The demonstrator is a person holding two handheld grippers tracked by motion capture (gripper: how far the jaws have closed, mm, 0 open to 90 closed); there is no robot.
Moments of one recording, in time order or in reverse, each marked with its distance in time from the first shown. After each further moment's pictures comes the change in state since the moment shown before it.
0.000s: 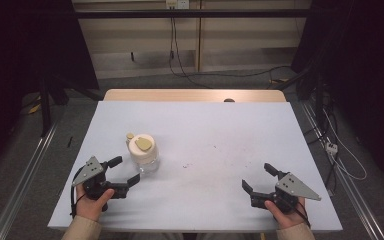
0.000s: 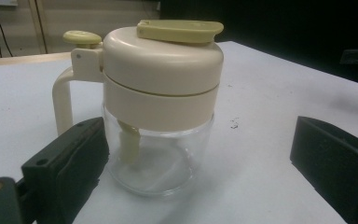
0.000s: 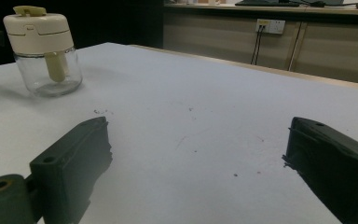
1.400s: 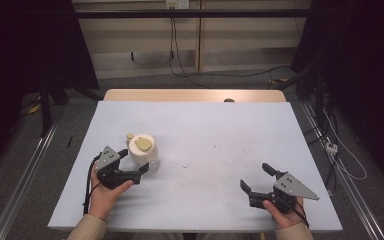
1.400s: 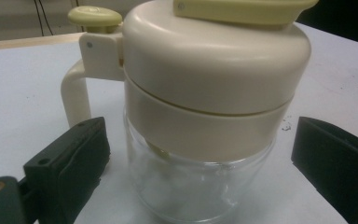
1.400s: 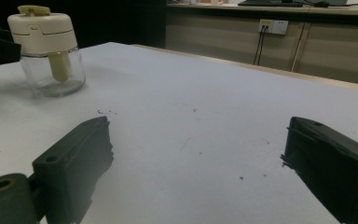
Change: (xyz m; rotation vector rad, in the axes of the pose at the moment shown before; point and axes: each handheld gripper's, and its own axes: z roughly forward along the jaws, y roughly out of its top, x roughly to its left) left arm 0.004 0.006 0.044 0.109 0.151 0.000; right arm 0.003 0.001 0.002 0.001 0.008 -0.006
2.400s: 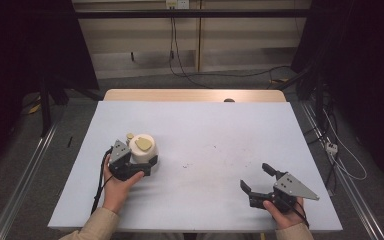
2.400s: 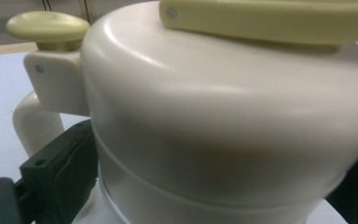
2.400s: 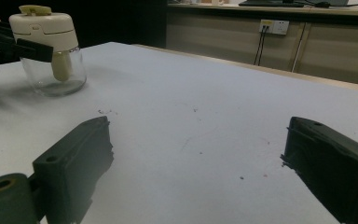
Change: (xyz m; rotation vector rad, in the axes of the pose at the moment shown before) left arm -0.006 0.007 0.032 -0.019 0.046 -0.009; right arm 0.000 0.000 0.000 -0.002 0.005 -0.002
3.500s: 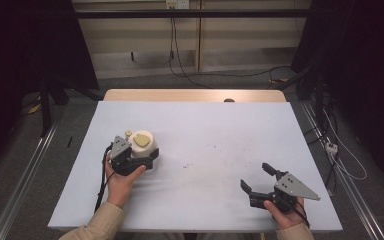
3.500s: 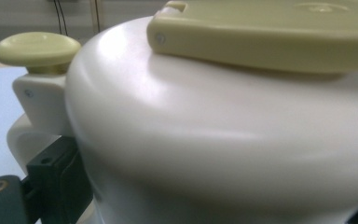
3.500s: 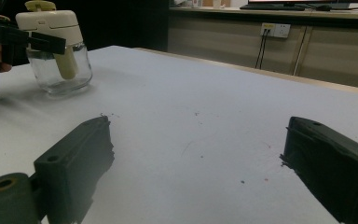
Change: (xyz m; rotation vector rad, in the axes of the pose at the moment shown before) left arm -0.001 0.012 0.006 -0.057 0.024 -0.051; right arm 0.000 0.001 0.000 -0.013 0.007 0.002
